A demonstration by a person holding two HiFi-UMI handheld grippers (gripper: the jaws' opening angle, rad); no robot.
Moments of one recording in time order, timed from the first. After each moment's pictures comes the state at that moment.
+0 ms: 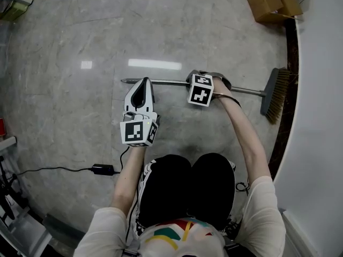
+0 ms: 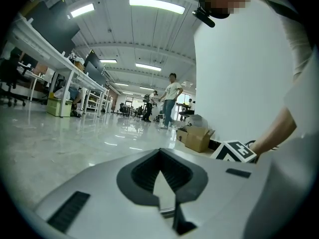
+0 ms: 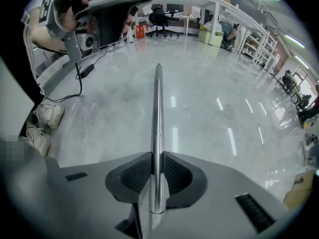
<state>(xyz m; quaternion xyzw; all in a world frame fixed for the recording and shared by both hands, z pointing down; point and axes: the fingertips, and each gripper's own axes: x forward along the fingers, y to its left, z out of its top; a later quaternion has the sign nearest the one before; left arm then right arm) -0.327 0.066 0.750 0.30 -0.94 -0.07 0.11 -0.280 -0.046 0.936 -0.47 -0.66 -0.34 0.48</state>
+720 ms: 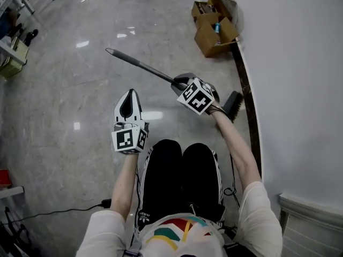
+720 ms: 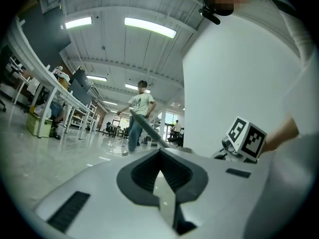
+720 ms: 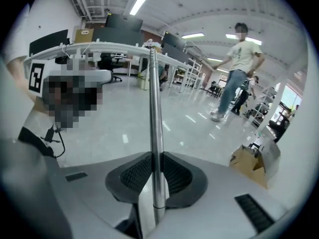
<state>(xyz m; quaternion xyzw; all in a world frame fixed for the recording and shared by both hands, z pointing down) -0.359 0.014 0.541 0.36 -0.93 -0.10 -0.01 -0.351 -0.129 0.631 -0.23 -0.89 -0.22 0.34</state>
